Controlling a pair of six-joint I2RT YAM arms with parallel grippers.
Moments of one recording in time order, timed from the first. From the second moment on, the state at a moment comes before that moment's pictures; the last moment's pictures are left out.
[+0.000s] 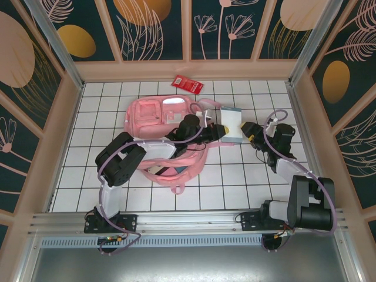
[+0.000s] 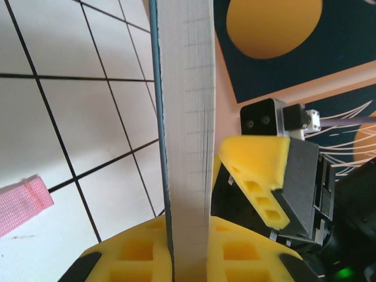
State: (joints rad) left arm -0.82 2.01 1.16 0.65 0.43 -1.11; right arm -0.09 1.27 0.44 0.43 -0.74 0.90
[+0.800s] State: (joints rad) left arm -0.81 1.90 1.14 0.49 0.41 -0.97; right arm -0.09 1.20 0.41 0.54 -0.87 1.01
